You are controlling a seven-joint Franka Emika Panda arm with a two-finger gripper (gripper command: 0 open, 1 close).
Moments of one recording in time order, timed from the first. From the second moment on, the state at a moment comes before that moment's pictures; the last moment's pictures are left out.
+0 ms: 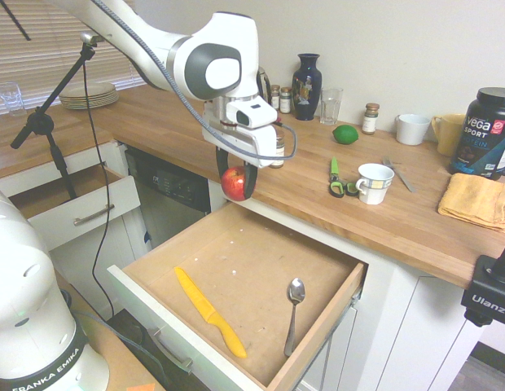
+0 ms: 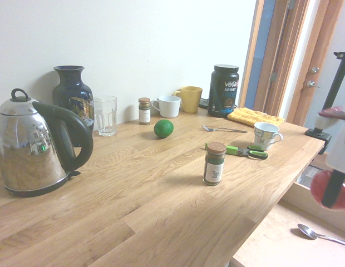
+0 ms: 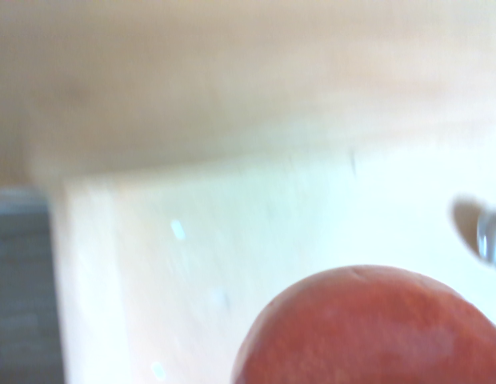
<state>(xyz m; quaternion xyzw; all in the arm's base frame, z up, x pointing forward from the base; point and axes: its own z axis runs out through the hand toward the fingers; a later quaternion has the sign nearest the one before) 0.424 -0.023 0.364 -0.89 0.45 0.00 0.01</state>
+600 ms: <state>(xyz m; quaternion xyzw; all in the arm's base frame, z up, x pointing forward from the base) 0.405 -0.039 0.283 -0.88 0.47 0.01 0.01</state>
